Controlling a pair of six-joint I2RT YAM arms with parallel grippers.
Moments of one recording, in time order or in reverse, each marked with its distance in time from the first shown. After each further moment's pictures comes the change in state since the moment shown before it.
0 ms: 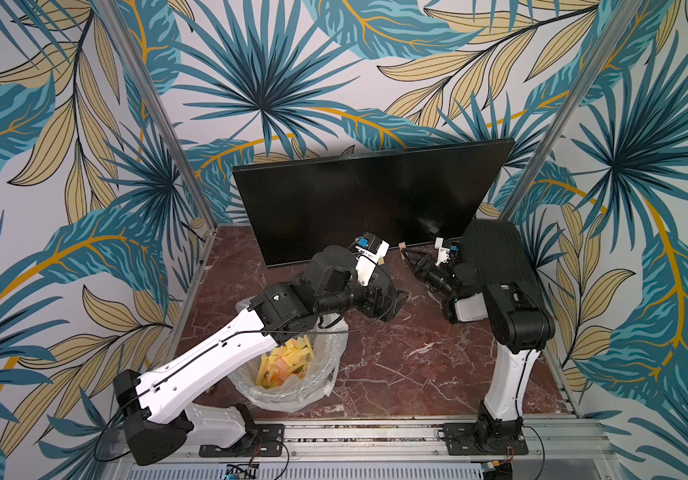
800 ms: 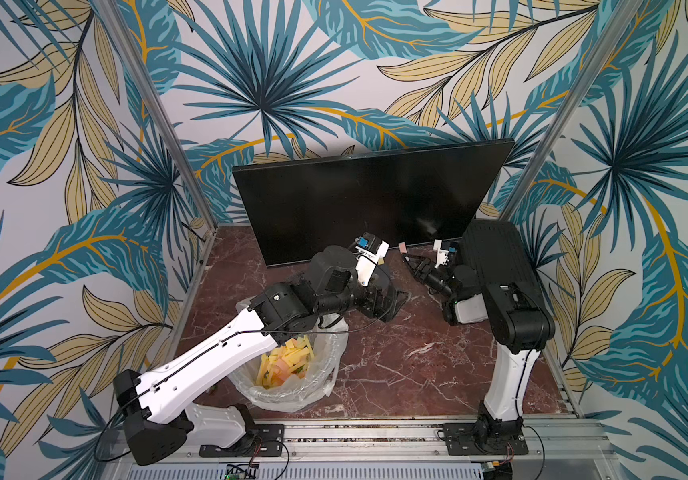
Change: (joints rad) left arm -0.001 0.000 0.000 -0.004 -0.001 -0.001; right arm 0.002 0.000 -0.030 0.014 -0.029 0.006
